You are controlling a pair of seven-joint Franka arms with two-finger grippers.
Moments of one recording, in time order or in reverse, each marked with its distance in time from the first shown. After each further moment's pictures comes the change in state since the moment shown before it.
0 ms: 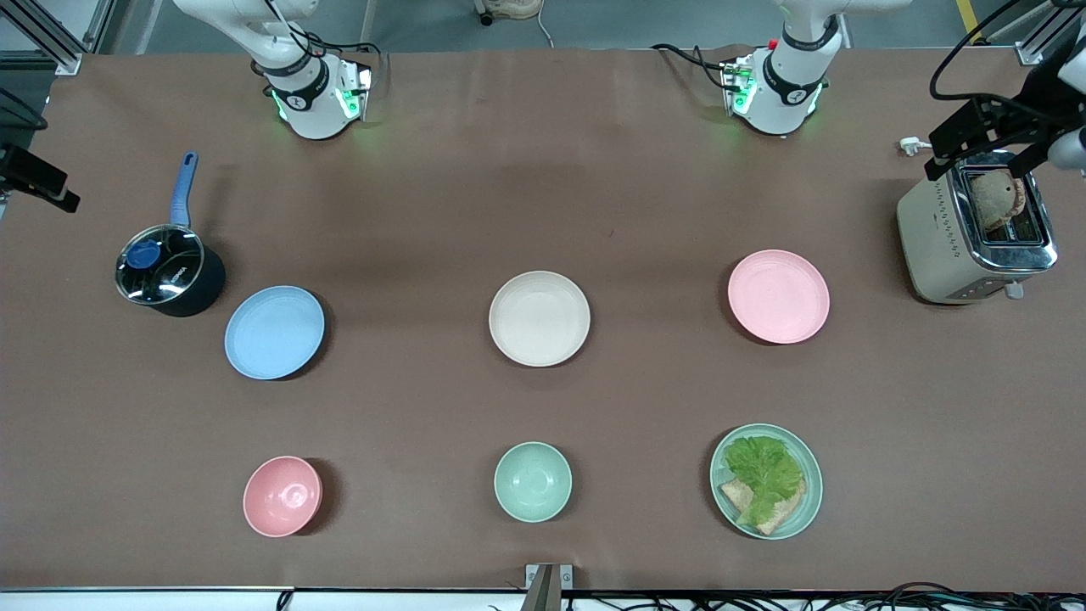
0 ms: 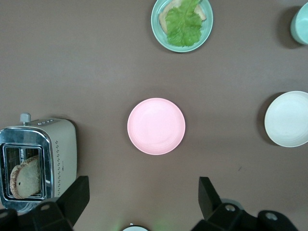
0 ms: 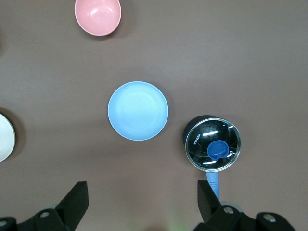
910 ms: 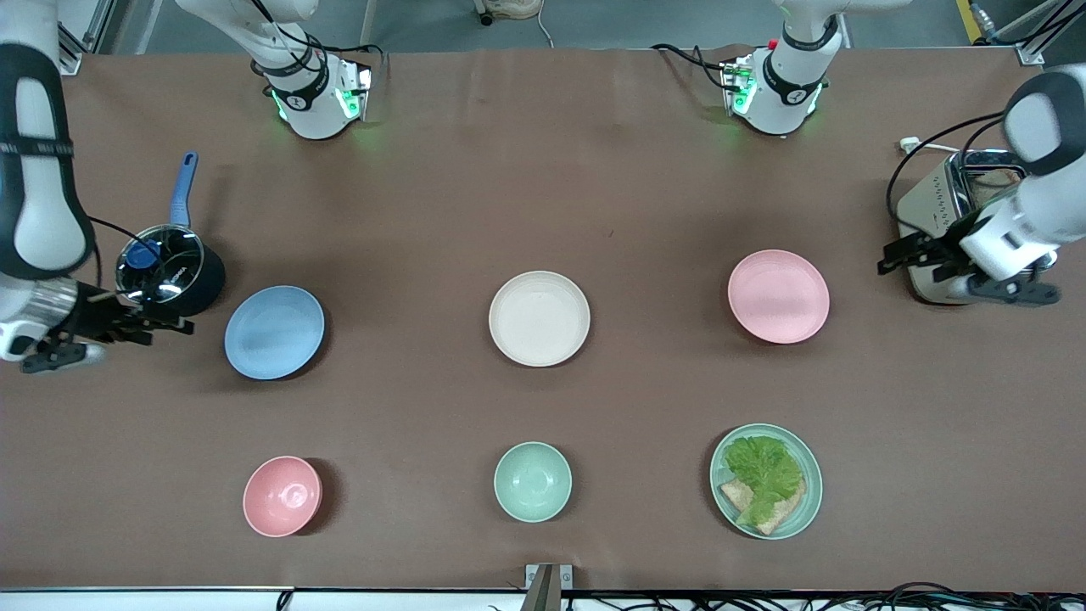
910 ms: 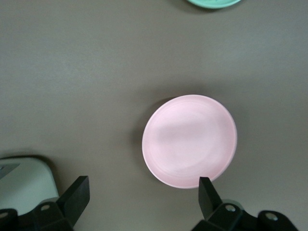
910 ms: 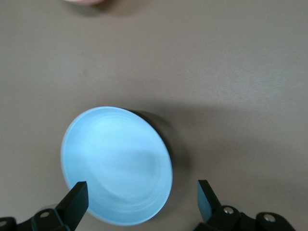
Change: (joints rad) left arm 0.011 0.107 0.191 -0.615 -0.122 0.643 0.439; right arm -0.060 0.369 -0.139 -0.443 0.437 0.697 -0.751
